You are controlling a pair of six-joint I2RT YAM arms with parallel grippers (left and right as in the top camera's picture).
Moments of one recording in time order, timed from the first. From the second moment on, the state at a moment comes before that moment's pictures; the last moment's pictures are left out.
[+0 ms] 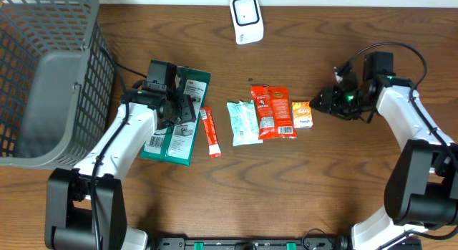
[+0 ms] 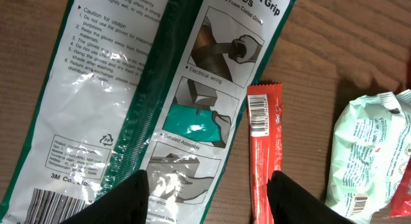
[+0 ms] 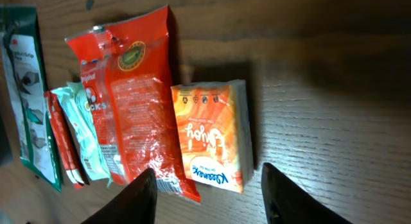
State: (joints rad) left arm -0.20 1.64 1.07 -0.65 0.13 -0.43; right arm -0.11 1.81 1.20 -0.74 -0.55 0.09
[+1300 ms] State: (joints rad) left arm -0.20 1.64 1.07 -0.65 0.13 -0.43; right arm -0.11 1.81 0.89 -0.27 -0.57 0.10
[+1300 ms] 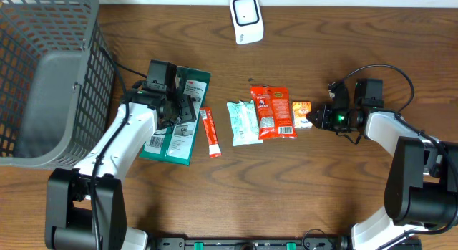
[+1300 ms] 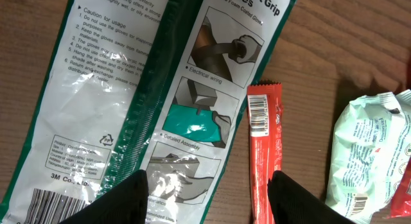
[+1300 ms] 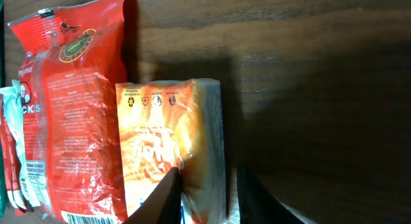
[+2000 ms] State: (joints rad) left arm -0.20 1.64 1.07 -0.65 0.13 -0.43; right arm -0.10 1.81 0.87 -0.22 -0.60 0.10
